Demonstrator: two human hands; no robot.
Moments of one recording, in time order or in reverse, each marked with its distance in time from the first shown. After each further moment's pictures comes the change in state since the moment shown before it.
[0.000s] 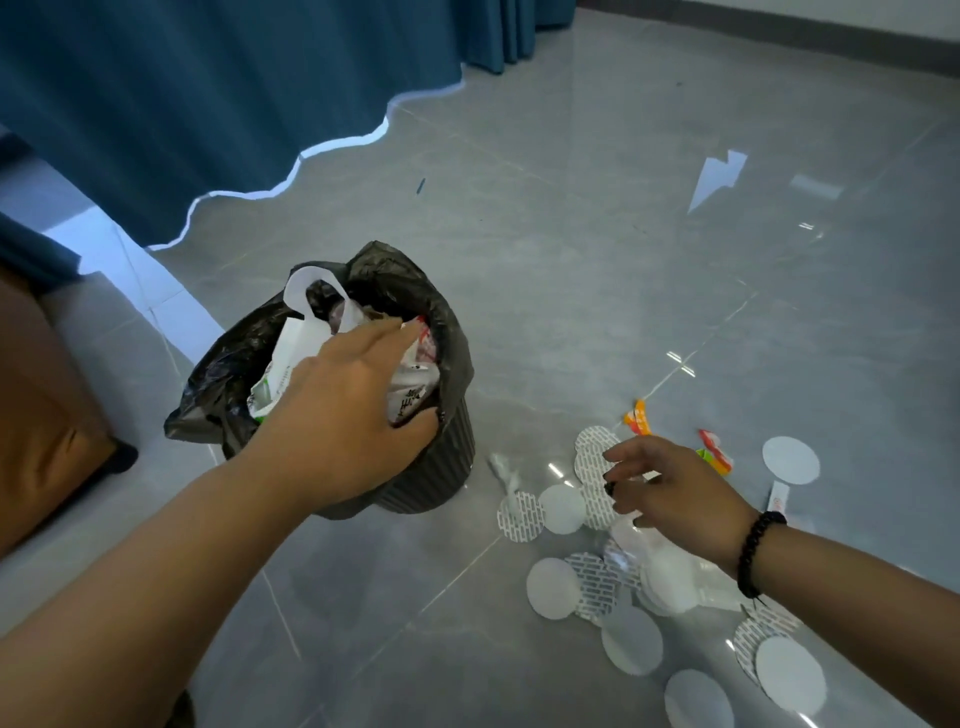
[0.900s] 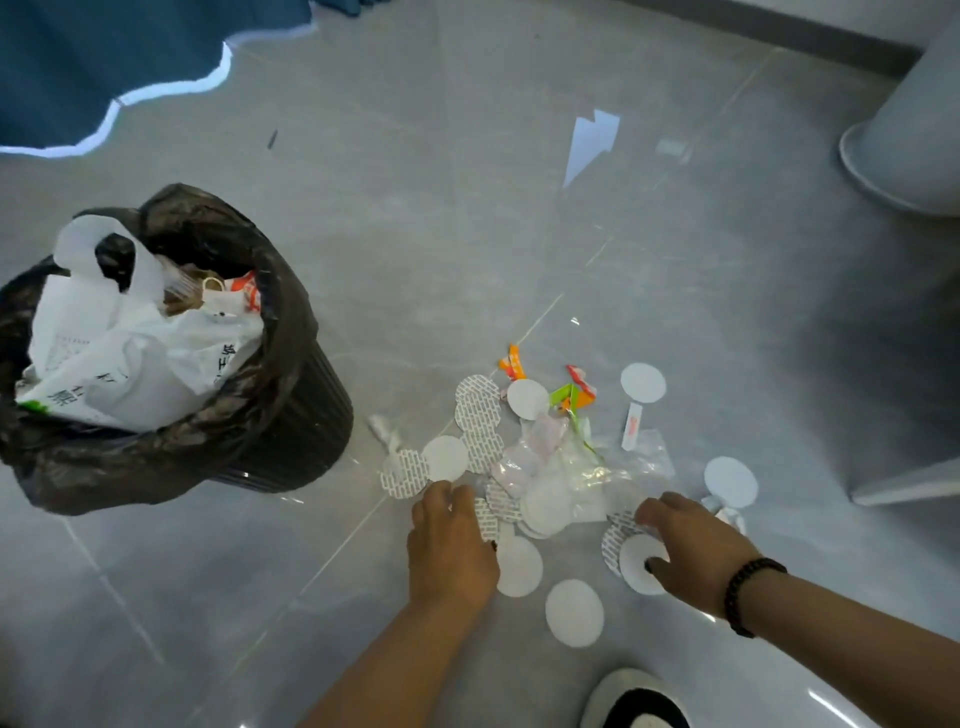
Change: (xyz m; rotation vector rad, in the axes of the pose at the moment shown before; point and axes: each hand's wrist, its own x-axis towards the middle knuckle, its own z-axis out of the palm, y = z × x) left_hand -0.055 0.101 0.250 -0.182 -0.234 -0.175; right_hand -0.067 0.153 -0.065 -0.934 -0.028 0.129
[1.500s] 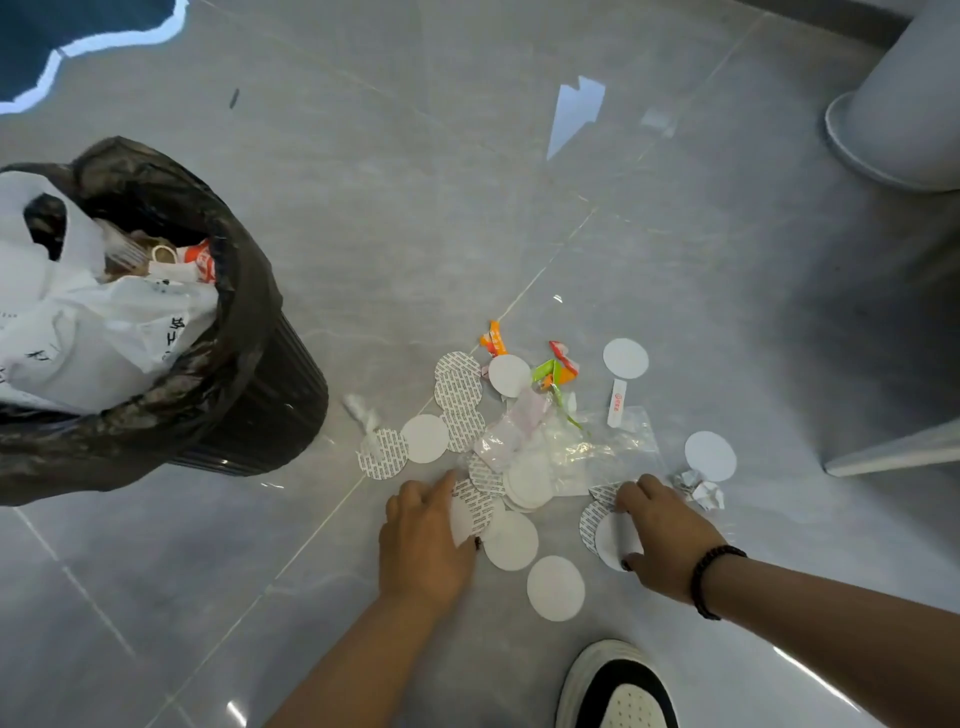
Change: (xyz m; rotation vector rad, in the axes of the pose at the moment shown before) left_hand 0.000 -0.021 0.015 -0.029 -0.039 0.039; right_hand 0.007 0.007 0.028 -0.025 0.040 -0.023
